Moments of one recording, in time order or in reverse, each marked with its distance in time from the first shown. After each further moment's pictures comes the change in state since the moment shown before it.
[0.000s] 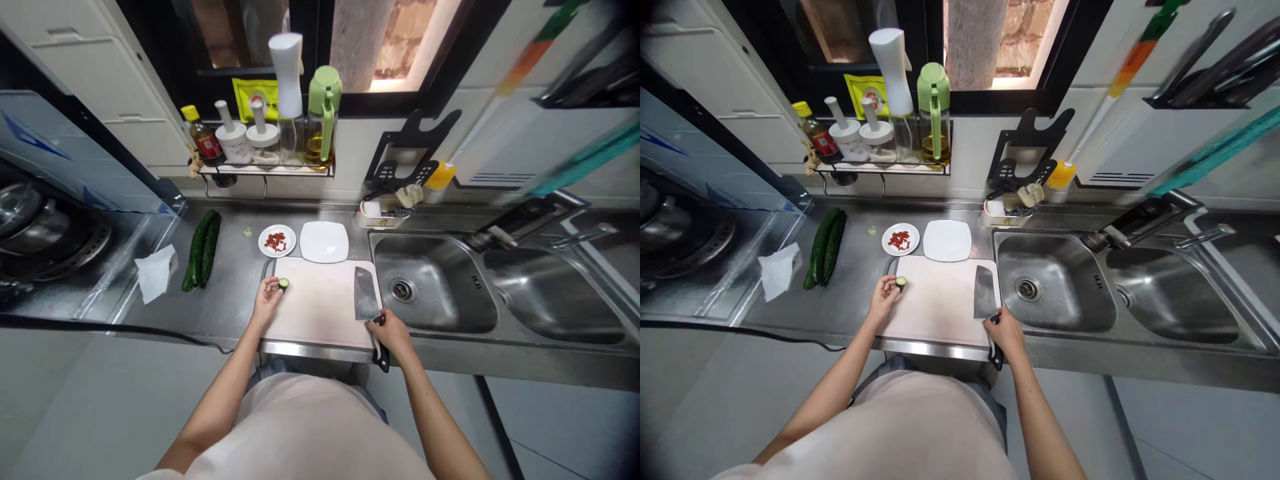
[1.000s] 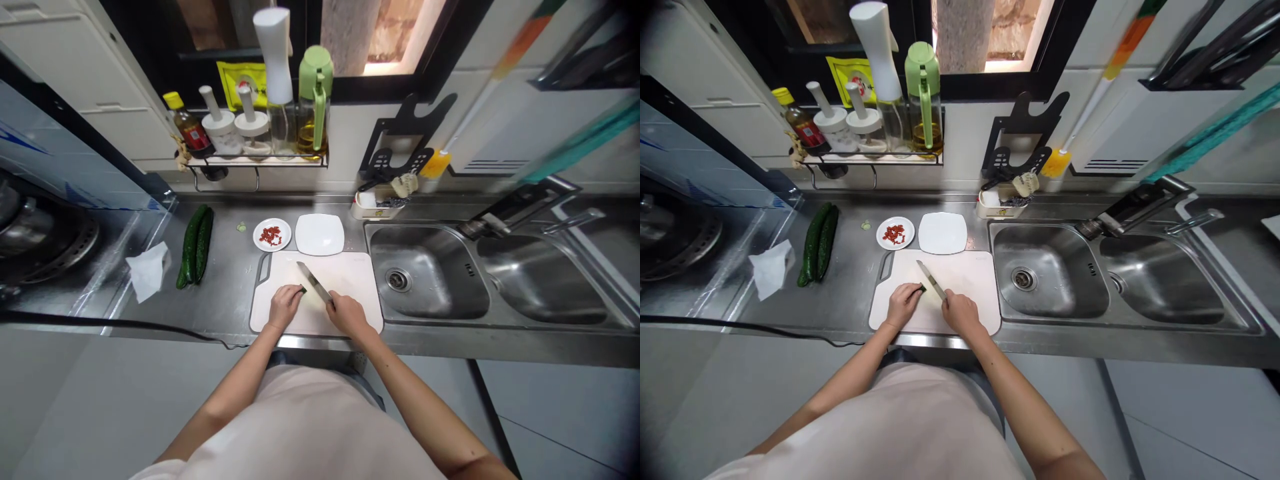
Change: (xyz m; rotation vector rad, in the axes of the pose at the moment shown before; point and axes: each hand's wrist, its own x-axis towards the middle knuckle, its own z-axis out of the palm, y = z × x) left_hand -0.019 -0.029 0.037 0.689 -0.124 0.551; right_hand -0.034 -0.102 -0.002 -0.327 -0.118 -0.429
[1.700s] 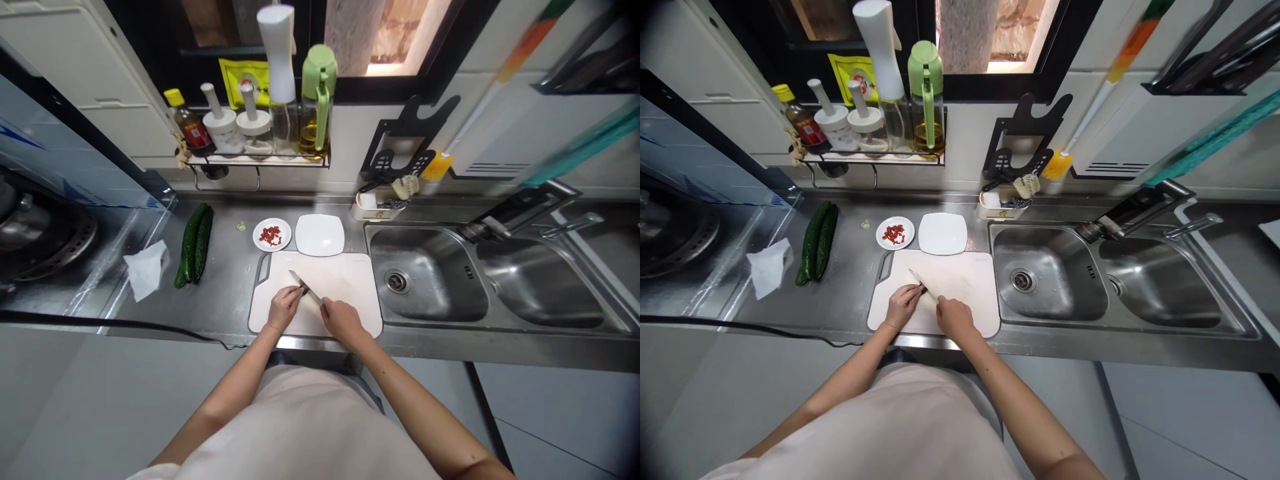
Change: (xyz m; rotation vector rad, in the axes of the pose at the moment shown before) left_hand -0.003 -0.004 0.003 0.007 0.006 0.062; right_hand -0.007 -0.014 -0.002 -0.038 -0.057 -0.051
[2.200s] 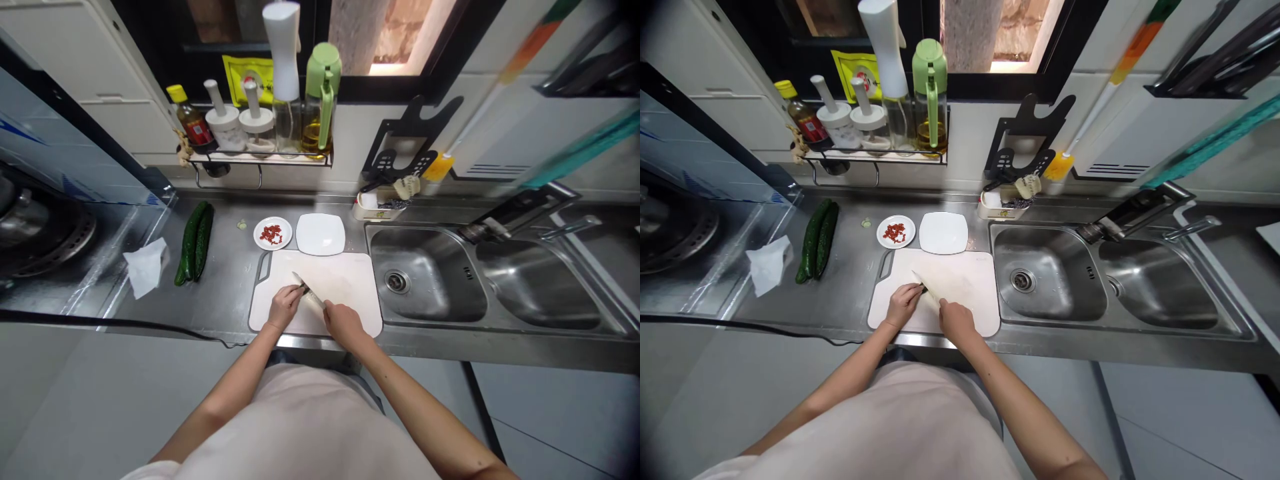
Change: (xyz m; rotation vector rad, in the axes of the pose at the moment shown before) left_hand 0.001 0.002 -0.001 -0.002 -0.018 0.019; right_hand -0.004 0.001 0.007 -0.017 -0.030 -0.007
